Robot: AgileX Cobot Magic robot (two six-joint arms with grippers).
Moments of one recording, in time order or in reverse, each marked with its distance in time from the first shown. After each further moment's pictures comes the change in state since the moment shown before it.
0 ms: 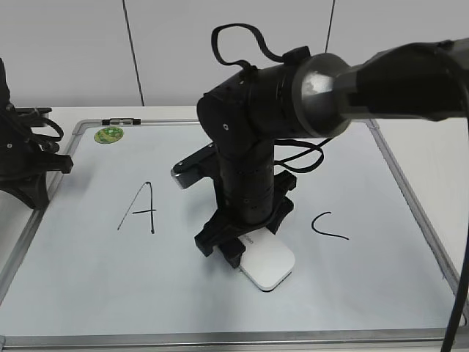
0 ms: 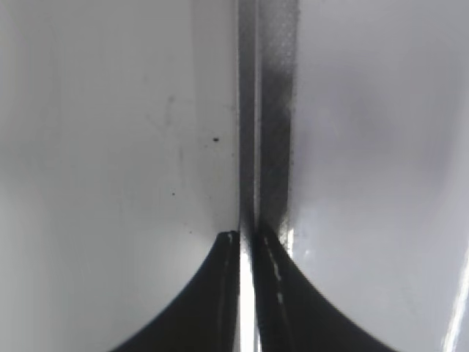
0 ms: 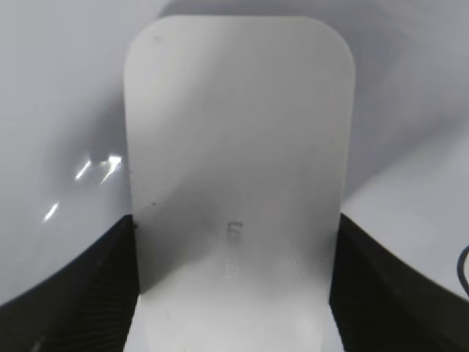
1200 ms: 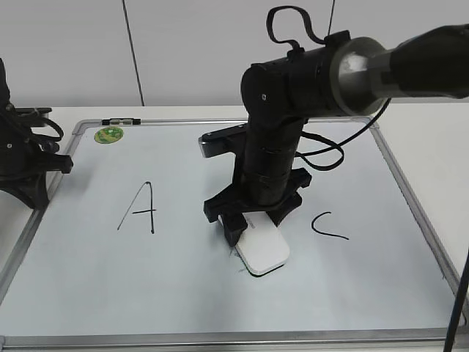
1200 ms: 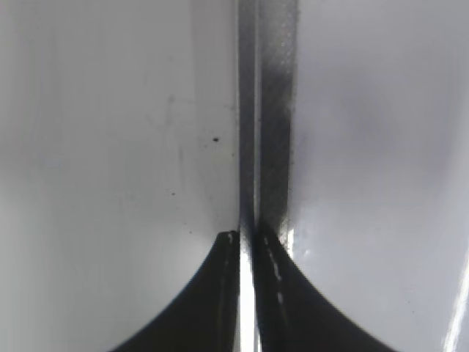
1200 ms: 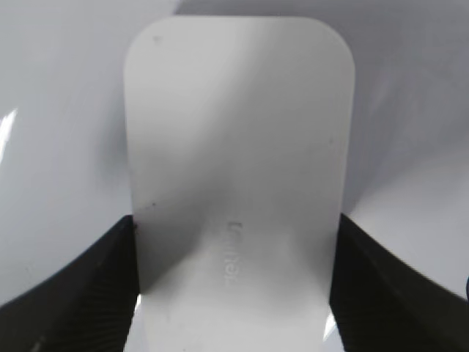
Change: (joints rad) left arm 0.000 0.000 0.000 0.000 0.000 0.000; right arm -0.127 0.000 -0.002 0.184 -0.080 -0.009
